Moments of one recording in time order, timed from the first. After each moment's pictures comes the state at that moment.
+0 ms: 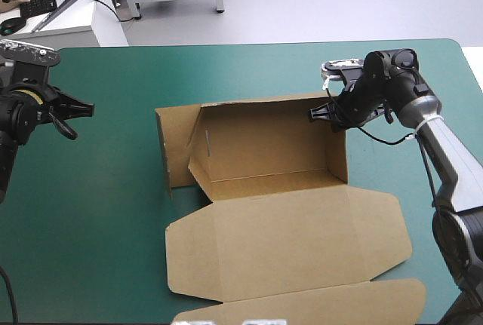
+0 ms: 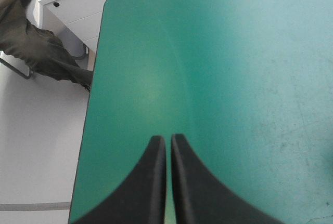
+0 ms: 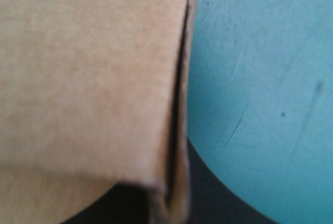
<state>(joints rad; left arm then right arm) 0.00 1.27 -1.37 0.22 0.85 0.02 0.25 1.77 -1.68 0.13 1.20 -0.03</state>
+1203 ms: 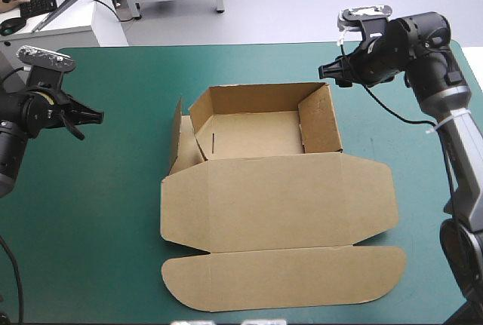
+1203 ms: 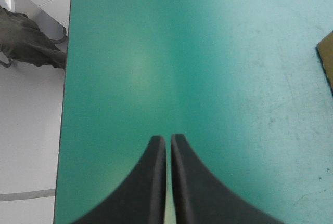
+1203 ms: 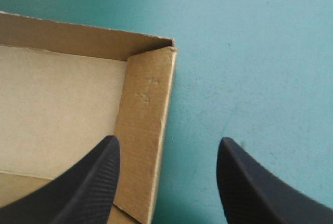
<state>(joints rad) 0.00 1.32 -1.37 0.17 0.89 0.10 0.25 1.70 -1.96 0.00 1.25 0.05</state>
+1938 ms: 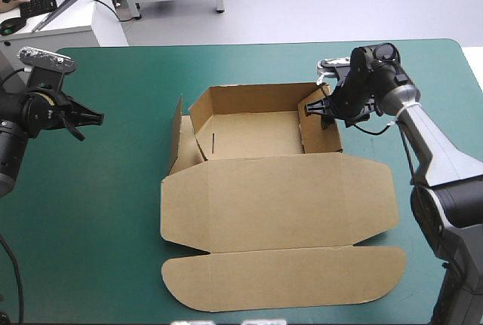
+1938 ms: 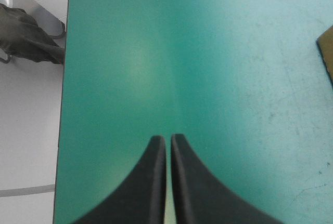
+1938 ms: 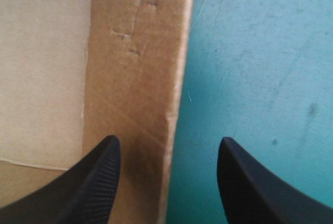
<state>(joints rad) 0.00 1.32 -1.37 0.17 0.90 0.10 0.25 1.93 -1.81 0.08 1.24 0.05</state>
